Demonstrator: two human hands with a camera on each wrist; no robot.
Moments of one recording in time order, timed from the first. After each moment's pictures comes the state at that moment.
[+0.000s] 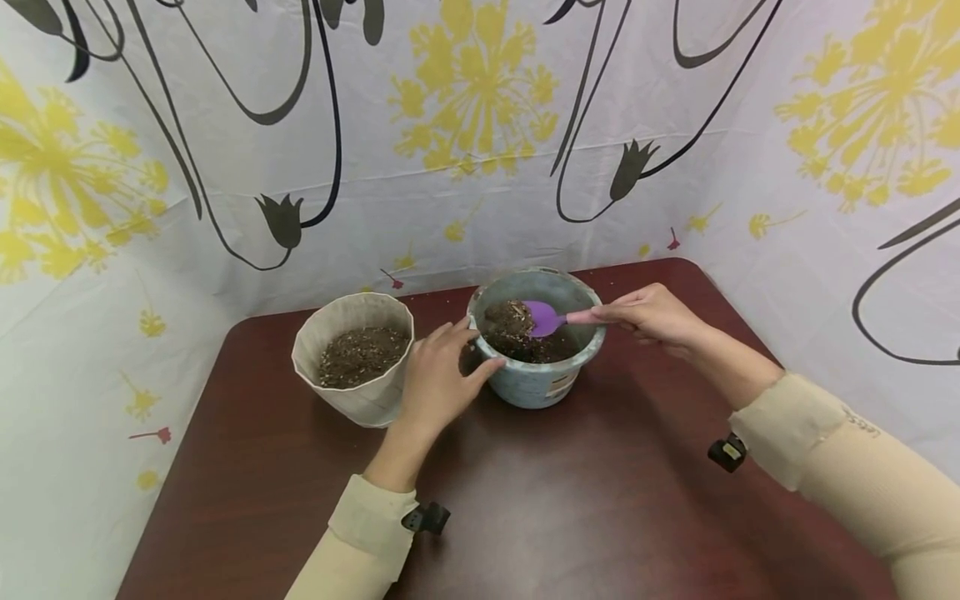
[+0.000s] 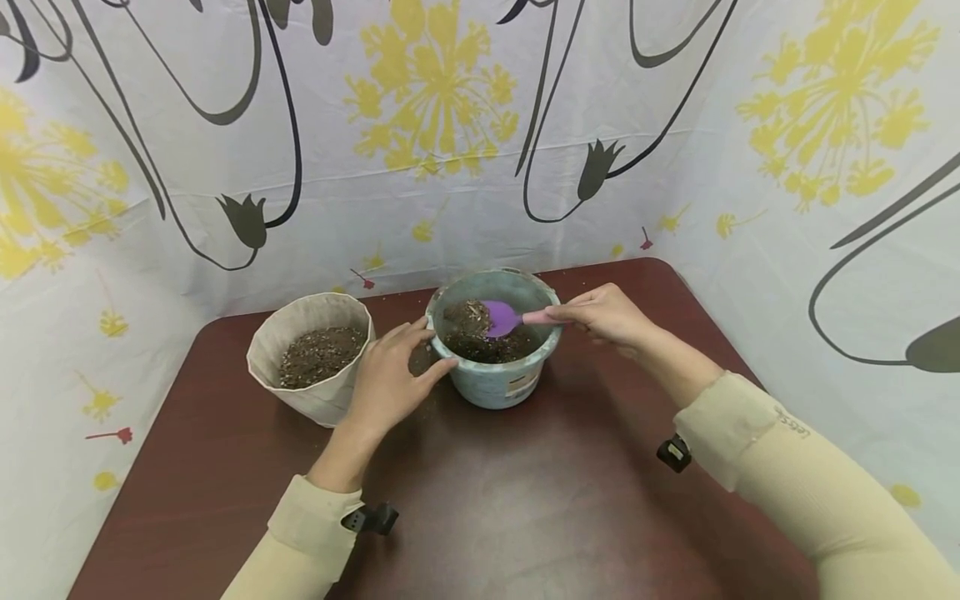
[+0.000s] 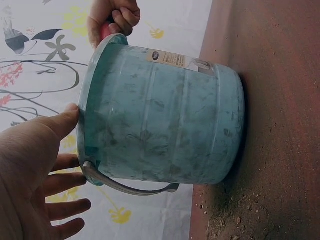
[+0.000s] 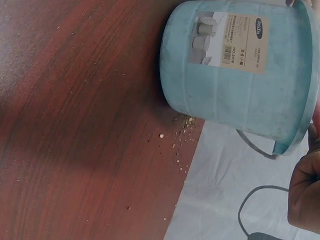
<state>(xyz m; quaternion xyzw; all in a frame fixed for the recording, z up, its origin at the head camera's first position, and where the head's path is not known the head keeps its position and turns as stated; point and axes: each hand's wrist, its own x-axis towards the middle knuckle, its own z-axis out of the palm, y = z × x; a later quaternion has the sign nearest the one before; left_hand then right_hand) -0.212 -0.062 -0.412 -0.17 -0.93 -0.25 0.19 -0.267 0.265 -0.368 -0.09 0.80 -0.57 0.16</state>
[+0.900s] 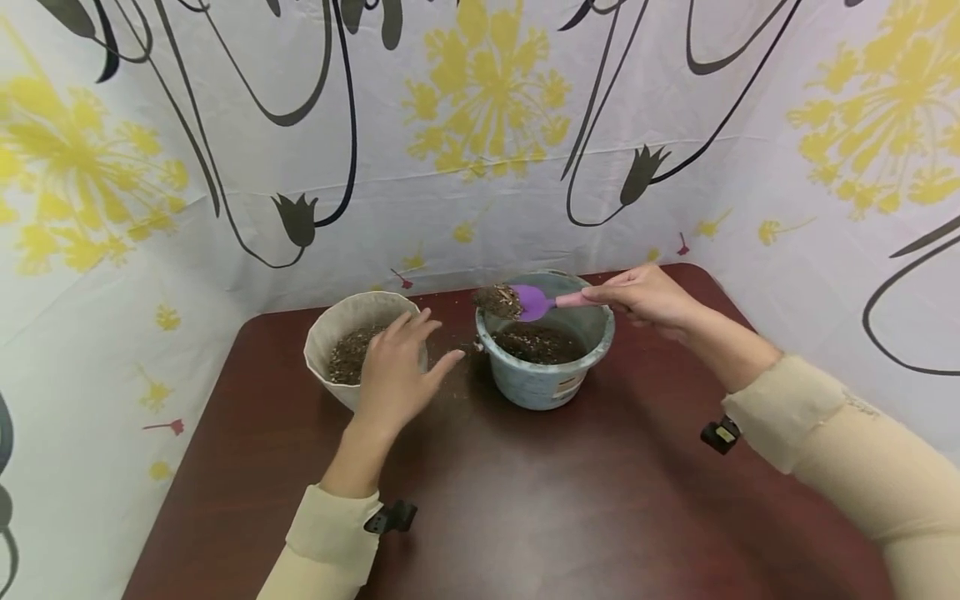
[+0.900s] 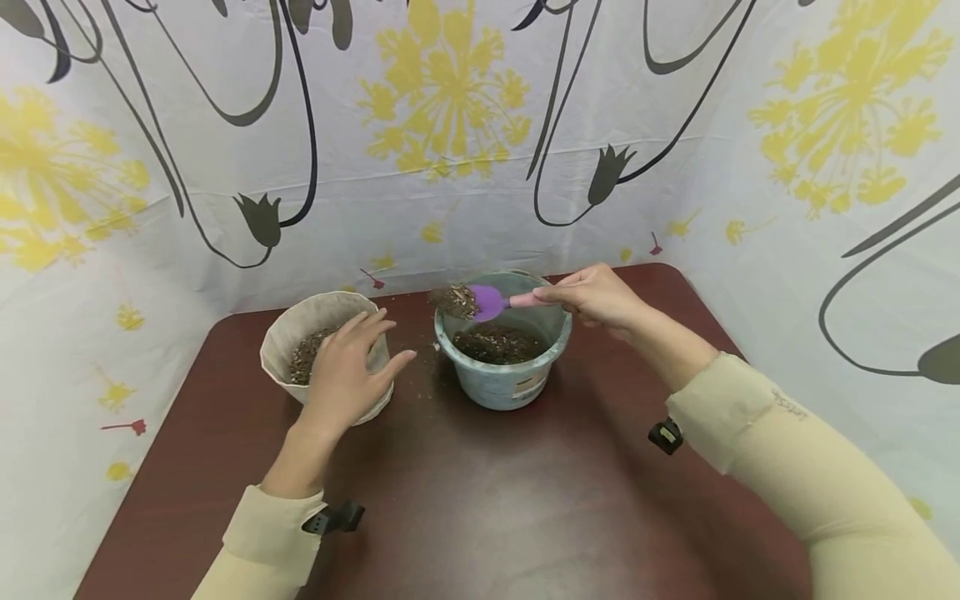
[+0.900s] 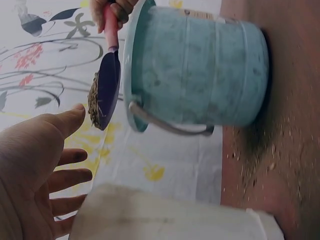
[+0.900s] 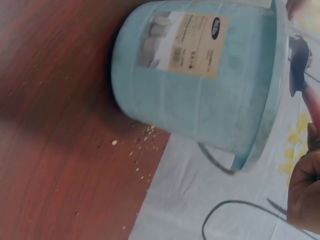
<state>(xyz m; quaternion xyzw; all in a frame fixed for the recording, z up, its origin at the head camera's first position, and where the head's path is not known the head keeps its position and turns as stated) -0.198 -0.115 -0.386 -0.14 -0.95 -0.22 0.18 -0.275 0.239 -0.333 -0.11 0.80 -0.56 0.17</state>
